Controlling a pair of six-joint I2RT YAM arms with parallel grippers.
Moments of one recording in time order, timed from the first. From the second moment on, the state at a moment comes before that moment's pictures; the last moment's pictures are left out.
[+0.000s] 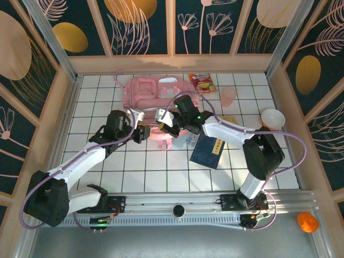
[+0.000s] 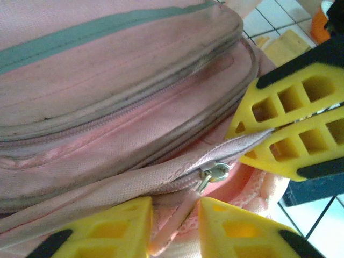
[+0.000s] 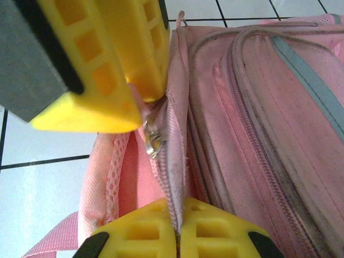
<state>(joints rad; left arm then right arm) -0.42 1.19 0.67 -0.10 0.39 -0.17 0.75 1.69 1.18 -0.23 -0.44 -0.57</state>
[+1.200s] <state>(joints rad) -0.34 1.16 0.66 -0.14 0.10 -0.27 0.57 1.40 1.13 -0.43 -0.64 -0.71</state>
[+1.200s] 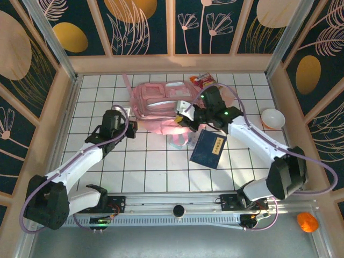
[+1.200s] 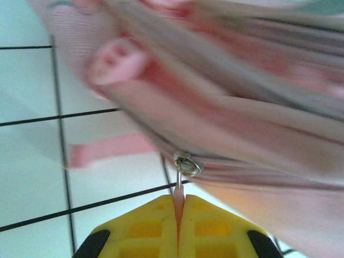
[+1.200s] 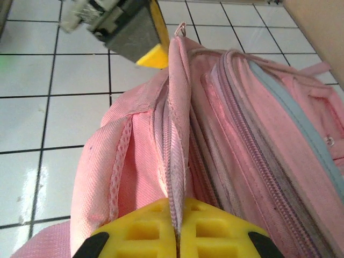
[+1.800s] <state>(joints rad) -0.22 1.43 0.76 -0.03 0.12 -0.28 0.53 1.34 1.13 -0.53 -0.77 -0.82</state>
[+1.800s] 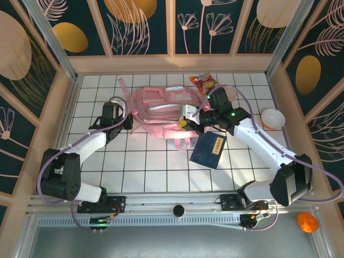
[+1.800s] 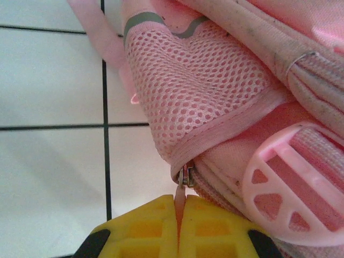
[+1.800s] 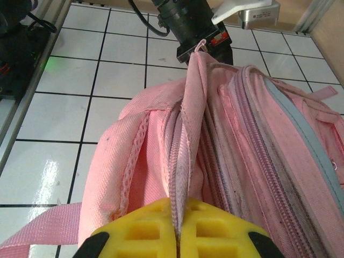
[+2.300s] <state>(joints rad) -0.17 1.08 0.83 -0.10 -0.01 -0.18 0.67 1.50 1.24 -0.50 -0.70 -0.85</state>
